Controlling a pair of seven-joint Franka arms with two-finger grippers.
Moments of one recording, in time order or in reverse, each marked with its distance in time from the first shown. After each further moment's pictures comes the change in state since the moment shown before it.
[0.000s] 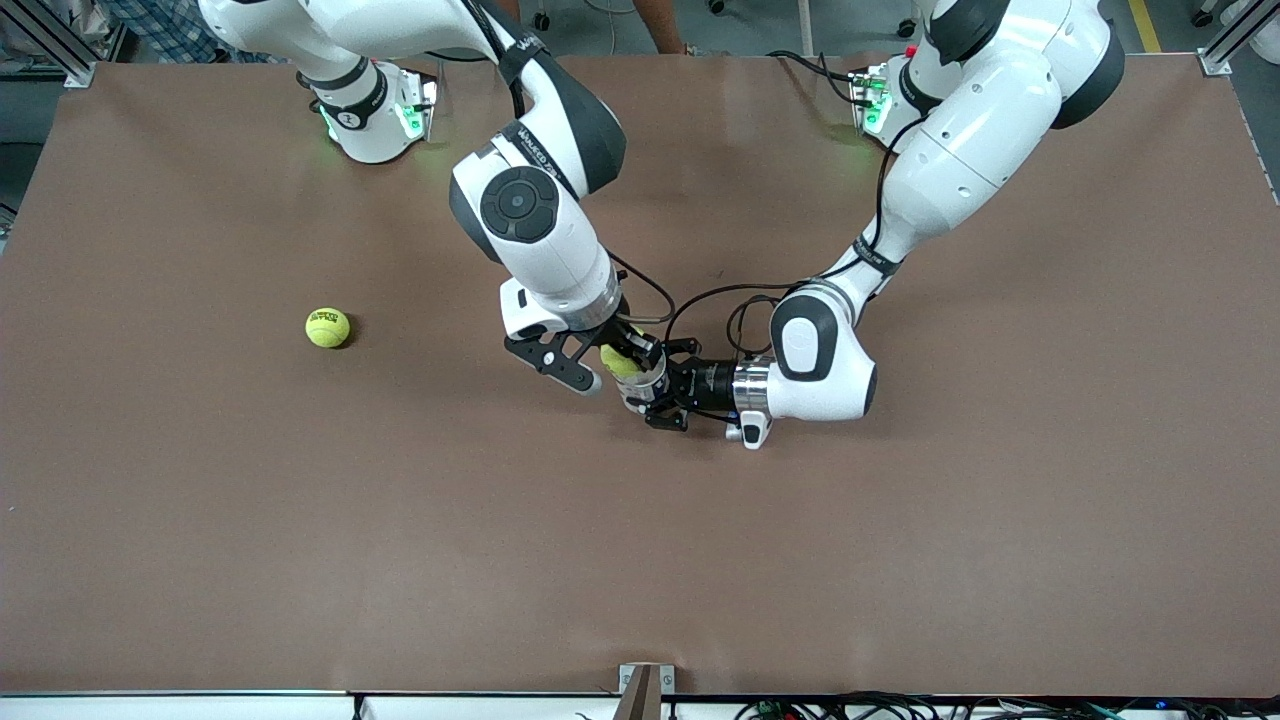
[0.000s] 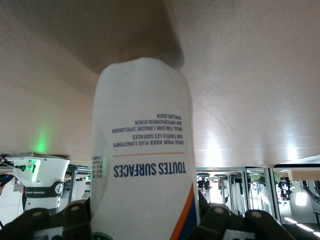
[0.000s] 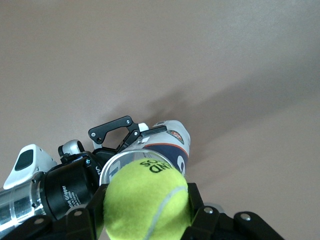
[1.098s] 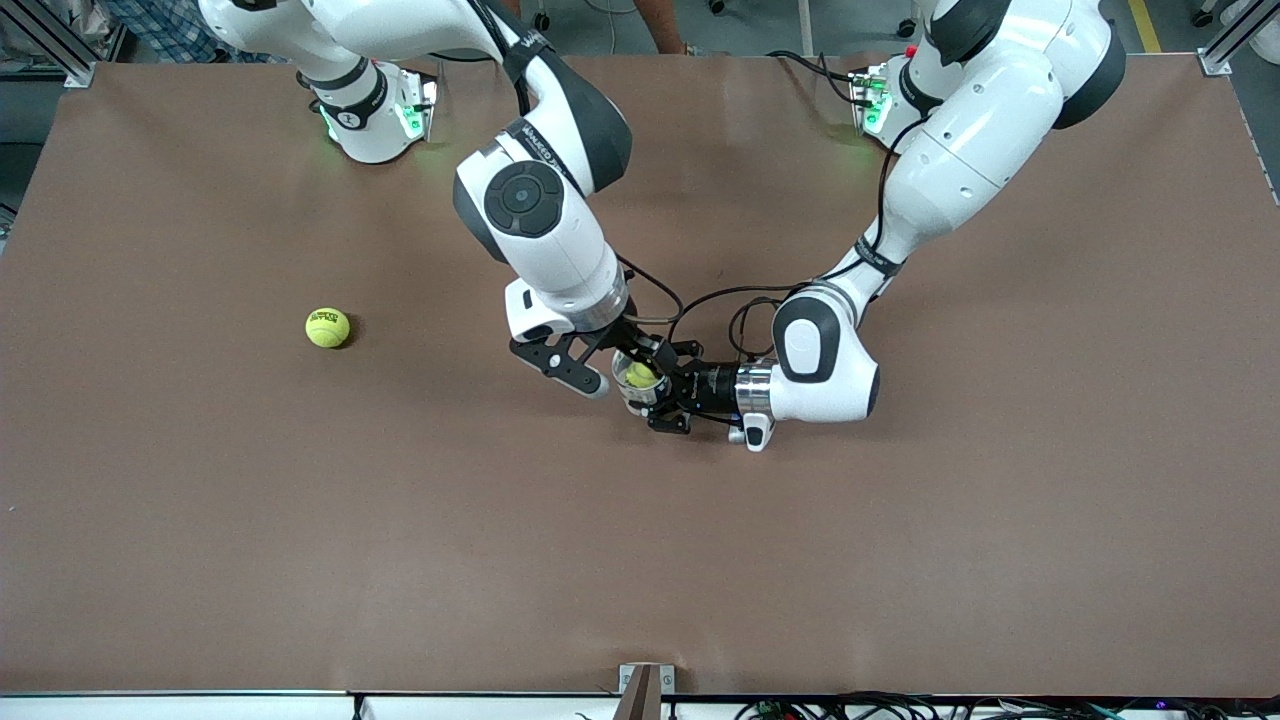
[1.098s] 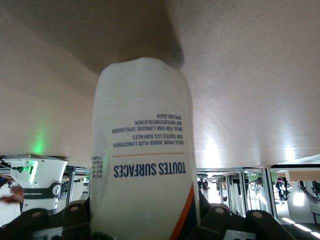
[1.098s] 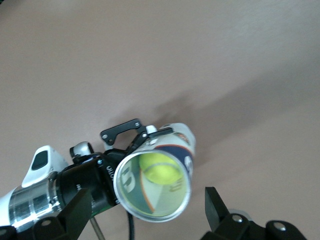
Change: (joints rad) left arm 0.002 0.000 0.003 0.003 0.000 0.003 0.000; right arm -0.002 0.018 -0.021 0.081 -0.006 -0.064 -0.012
